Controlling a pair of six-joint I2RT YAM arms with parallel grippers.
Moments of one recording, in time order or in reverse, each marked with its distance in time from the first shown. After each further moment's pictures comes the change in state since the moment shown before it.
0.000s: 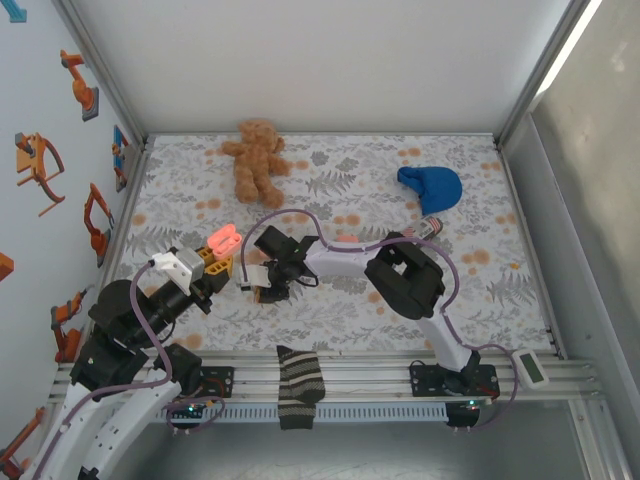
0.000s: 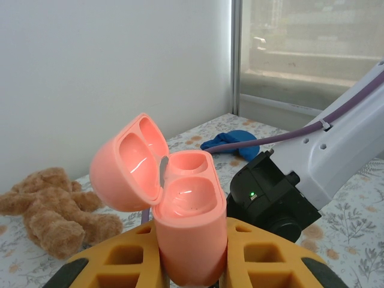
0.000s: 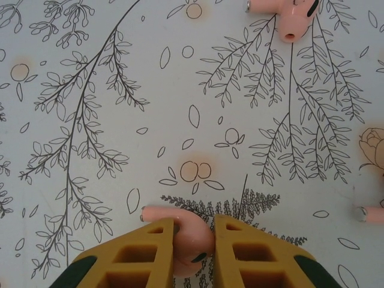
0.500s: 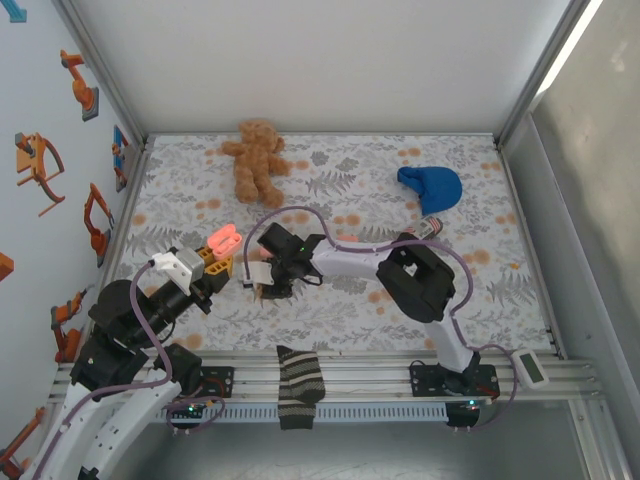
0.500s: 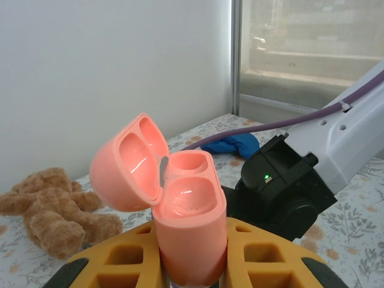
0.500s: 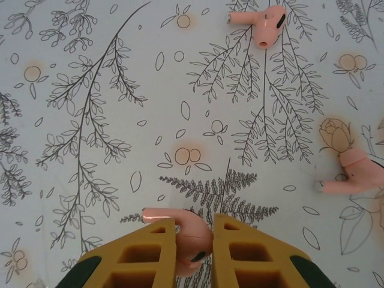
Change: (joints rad) left arm 0.000 0.000 0.000 0.001 0.000 0.000; right arm 0.000 -0.095 -0.059 0.005 0.051 0.008
